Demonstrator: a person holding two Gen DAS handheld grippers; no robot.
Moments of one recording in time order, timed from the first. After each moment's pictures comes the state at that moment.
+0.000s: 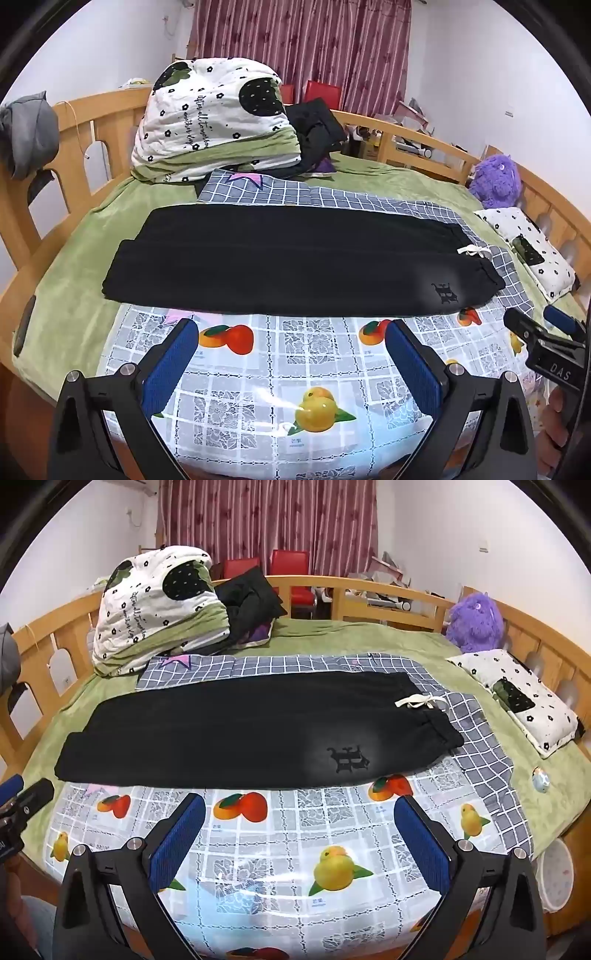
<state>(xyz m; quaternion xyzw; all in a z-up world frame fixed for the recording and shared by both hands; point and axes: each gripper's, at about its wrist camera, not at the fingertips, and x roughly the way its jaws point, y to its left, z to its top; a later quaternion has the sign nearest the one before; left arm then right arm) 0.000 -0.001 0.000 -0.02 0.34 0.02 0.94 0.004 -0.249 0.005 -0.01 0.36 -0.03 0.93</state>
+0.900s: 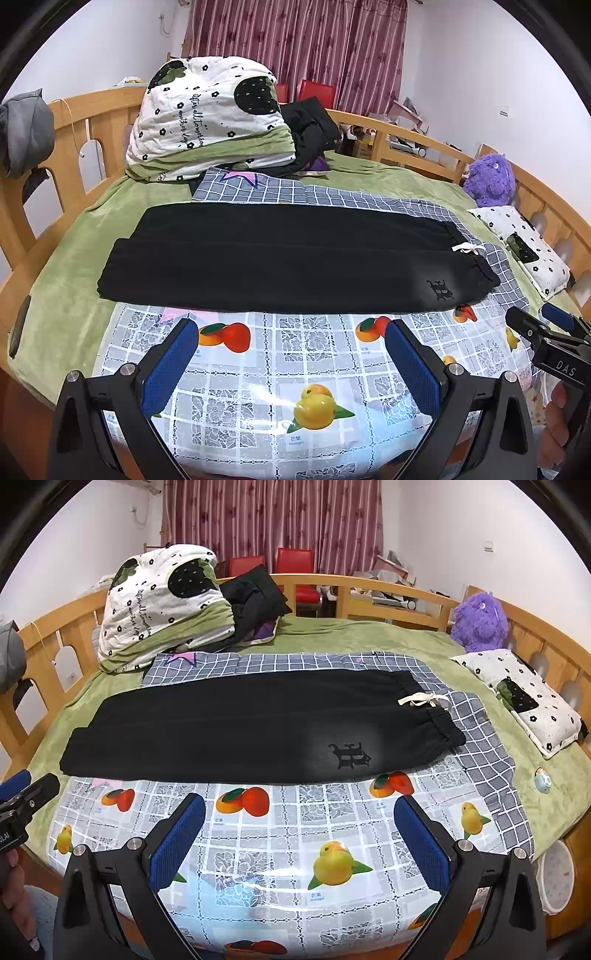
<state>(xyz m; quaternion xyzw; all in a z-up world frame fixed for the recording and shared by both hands) -0.002 0.007 -0.003 -0.06 0.34 -0.02 0.94 -0.002 -0.258 0.003 0.00 0.36 -0.02 0.93</state>
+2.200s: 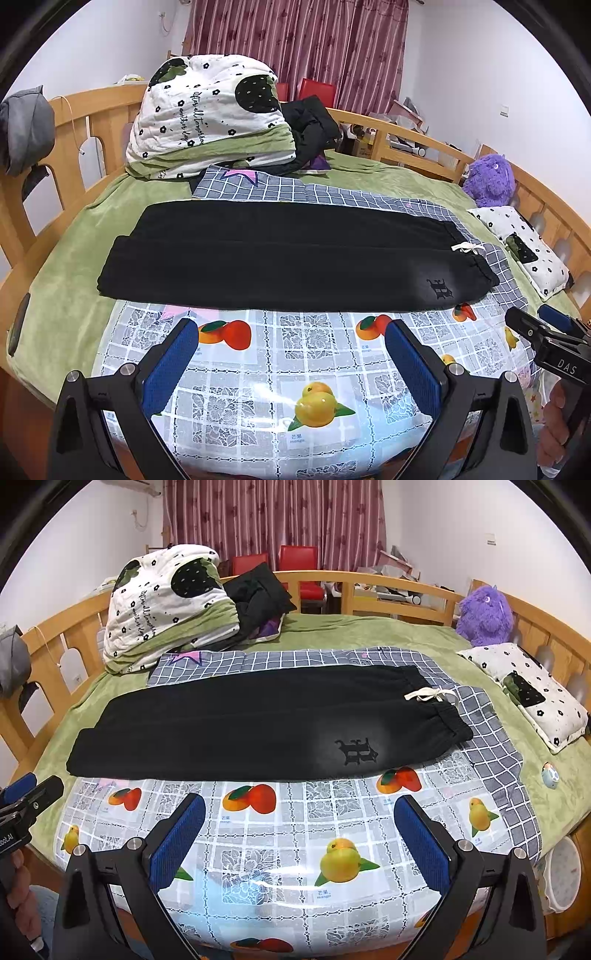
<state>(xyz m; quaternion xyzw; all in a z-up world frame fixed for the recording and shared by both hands) -0.003 0.004 -0.006 -0.05 0.34 -0.02 0.94 -0.002 -0.259 0.001 0.01 0.36 0.00 0.93</state>
